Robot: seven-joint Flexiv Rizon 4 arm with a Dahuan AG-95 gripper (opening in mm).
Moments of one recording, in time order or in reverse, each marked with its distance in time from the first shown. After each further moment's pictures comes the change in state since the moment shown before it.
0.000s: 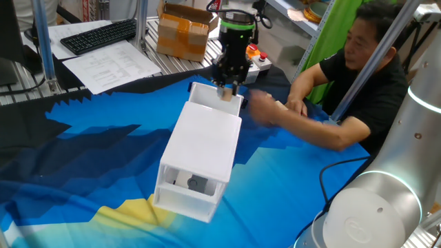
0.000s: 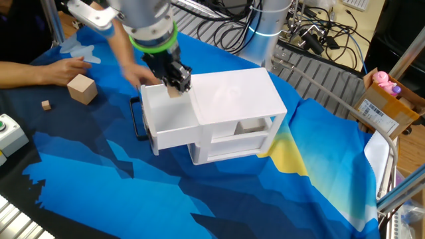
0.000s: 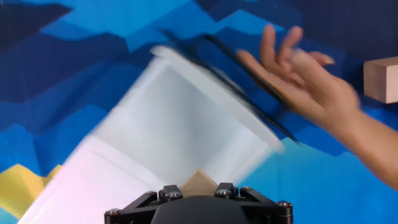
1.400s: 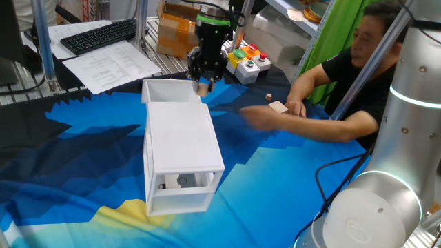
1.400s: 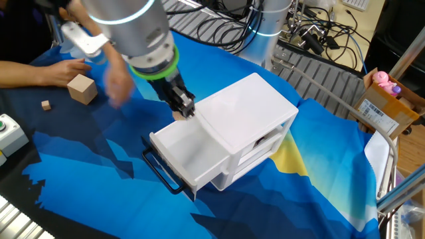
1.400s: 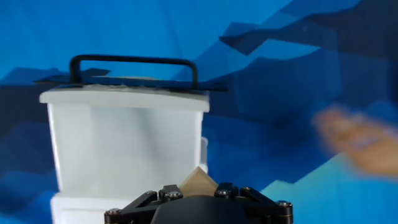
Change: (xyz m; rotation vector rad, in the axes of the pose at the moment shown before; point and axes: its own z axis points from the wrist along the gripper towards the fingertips) arm -0.039 0.059 -0.001 -0.086 0.019 0.166
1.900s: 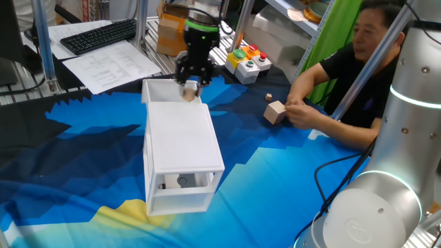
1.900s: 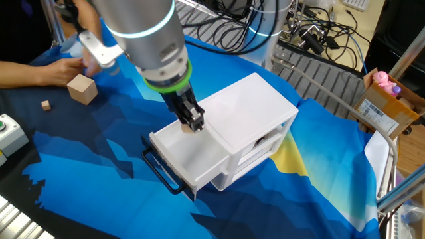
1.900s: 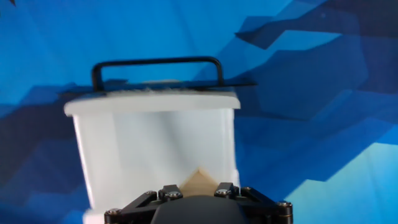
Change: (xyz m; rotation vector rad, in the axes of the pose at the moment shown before) arm -0.012 0.033 0.014 -0.024 -0.047 0.094
